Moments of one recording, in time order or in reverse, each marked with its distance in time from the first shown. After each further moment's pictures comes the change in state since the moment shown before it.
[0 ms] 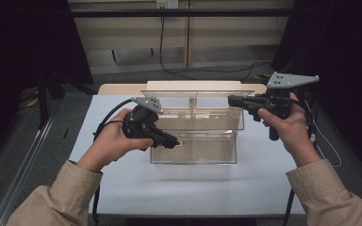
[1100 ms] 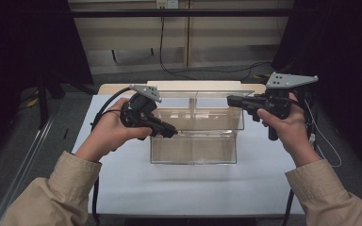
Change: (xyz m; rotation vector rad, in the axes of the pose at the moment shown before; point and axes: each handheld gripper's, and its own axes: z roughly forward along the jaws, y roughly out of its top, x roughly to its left) left arm 0.009 0.016 -0.014 -0.005 0.044 0.008; right arm 0.001 0.000 0.001 -0.002 0.003 -0.002
